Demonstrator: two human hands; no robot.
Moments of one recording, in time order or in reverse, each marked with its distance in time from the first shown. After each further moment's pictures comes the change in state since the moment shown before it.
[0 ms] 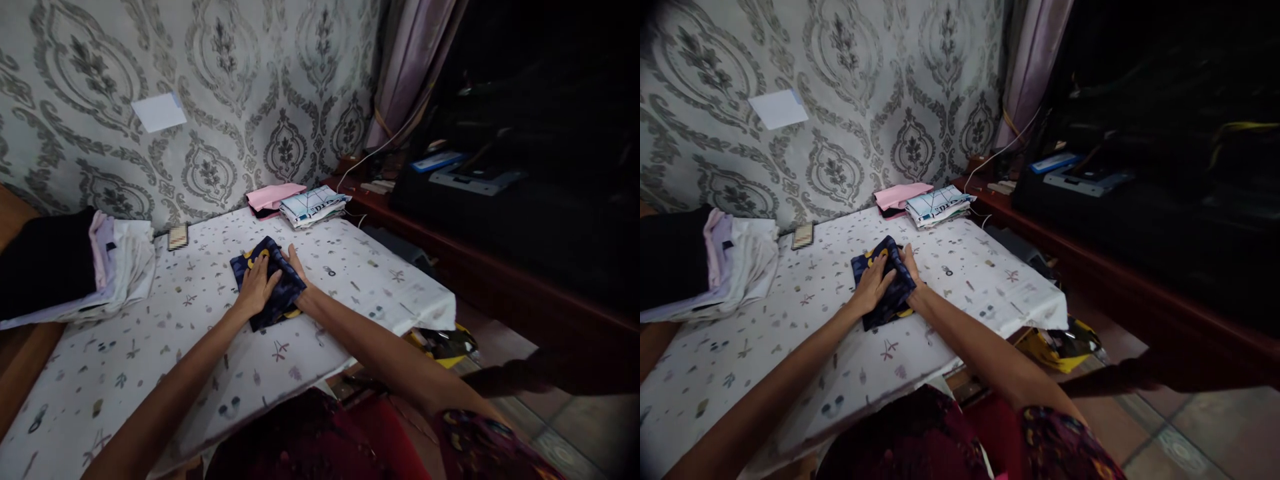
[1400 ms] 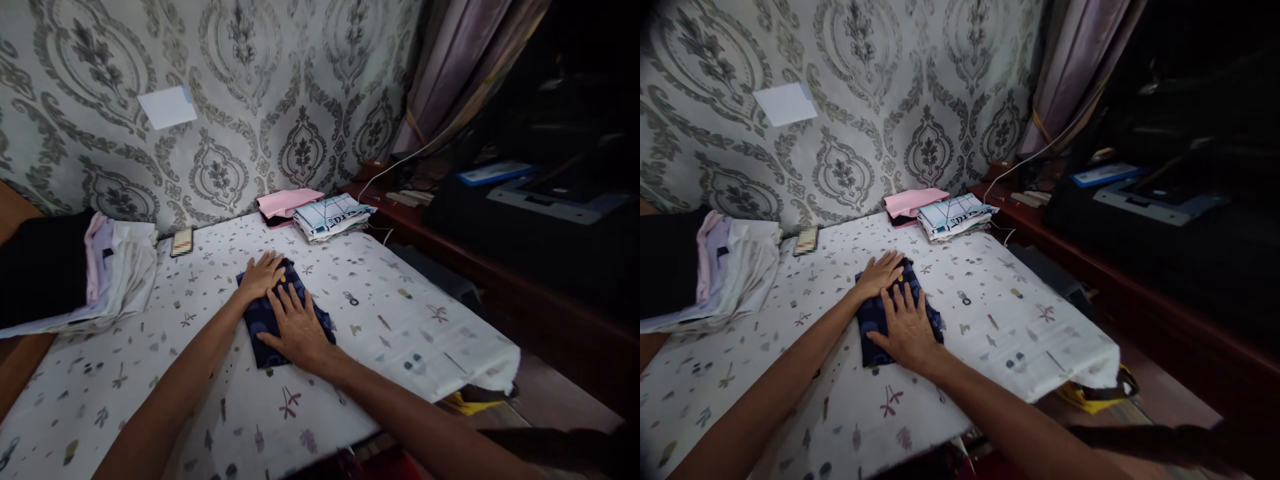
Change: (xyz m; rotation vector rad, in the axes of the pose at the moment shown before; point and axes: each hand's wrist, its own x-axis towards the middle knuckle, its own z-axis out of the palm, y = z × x) left_hand 0.096 -0.036 -0.005 0.325 -0.174 0.081; right_hand -0.035 0.019 -0.003 -1.660 -0.150 -0.376
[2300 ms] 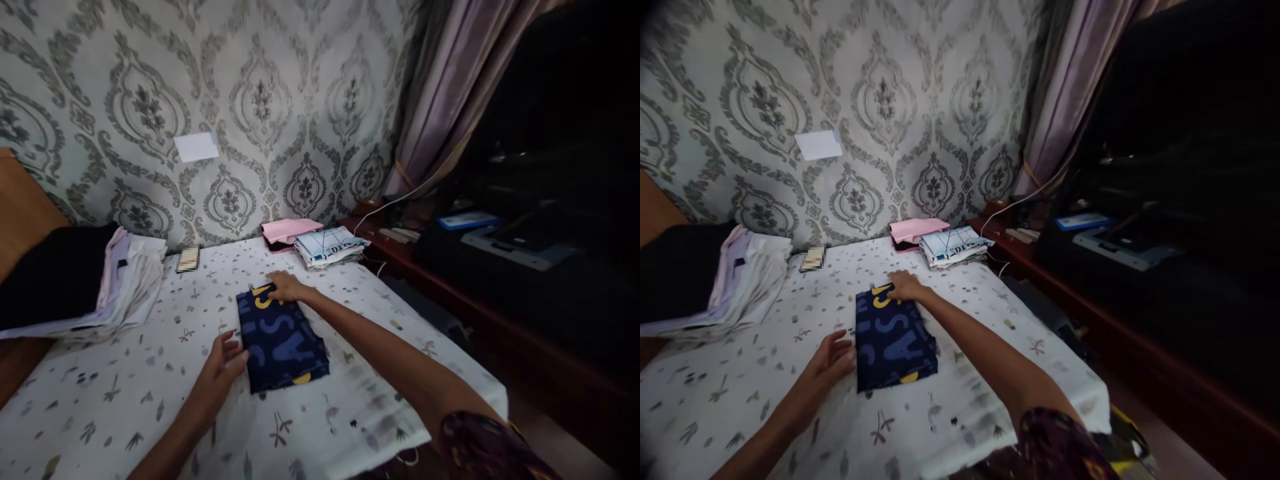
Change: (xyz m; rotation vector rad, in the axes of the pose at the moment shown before) left_hand -0.191 0.033 0.001 -1.298 0.353 -0.558; right_hand 0.144 0.049 -0.051 0.049 -0.206 0.006
